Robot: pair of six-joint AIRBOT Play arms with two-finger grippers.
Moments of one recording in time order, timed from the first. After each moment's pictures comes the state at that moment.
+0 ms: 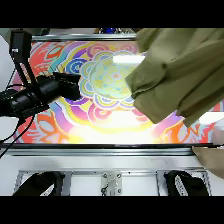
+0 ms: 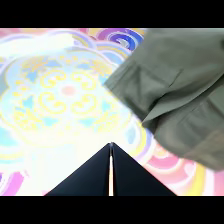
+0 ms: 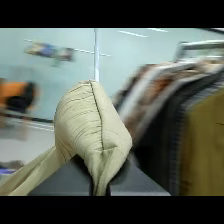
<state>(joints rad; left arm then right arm) -0.47 -0.78 1.14 1.44 -0.74 -1.67 -0.19 -0.54 0.93 0.24 -0.04 -0.42</state>
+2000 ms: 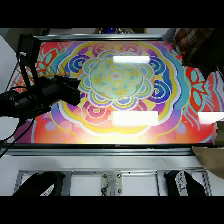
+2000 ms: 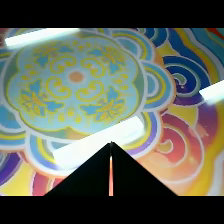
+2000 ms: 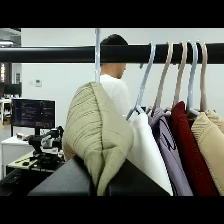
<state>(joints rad) -0.47 -0.78 1.14 1.45 -0.81 -1.57 -0.75 -0.72 1.38 0.24 -0.57 -0.54</state>
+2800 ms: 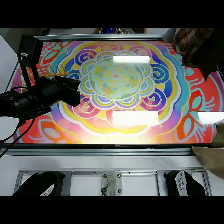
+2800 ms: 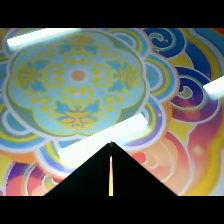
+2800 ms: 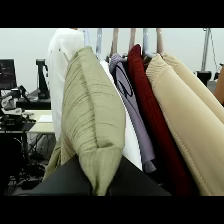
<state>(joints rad) -0.47 -0.78 1.14 1.45 -0.81 -1.54 -0.77 -0.72 1.38 0.39 -0.81 -0.66</state>
